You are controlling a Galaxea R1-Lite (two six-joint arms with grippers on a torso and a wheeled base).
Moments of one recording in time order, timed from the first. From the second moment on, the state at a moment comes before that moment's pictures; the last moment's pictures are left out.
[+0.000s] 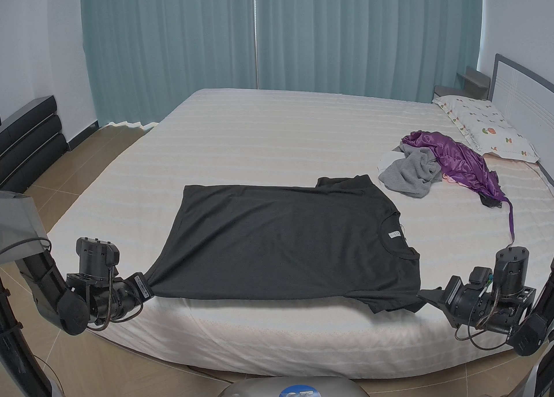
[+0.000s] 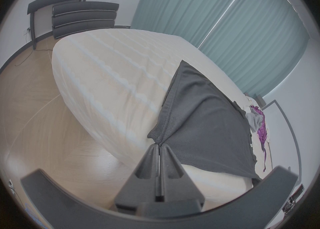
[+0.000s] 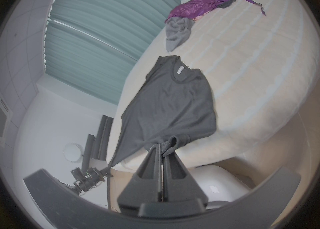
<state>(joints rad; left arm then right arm) -0.10 1.99 -0.34 -0.89 0.02 -0.66 0.26 1.85 -0.02 -1.31 0.20 0.95</state>
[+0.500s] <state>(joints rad) -0.10 1.99 -0.32 -0.85 0.02 -0.60 0.31 1.86 -0.02 -1.06 0.21 0.77</state>
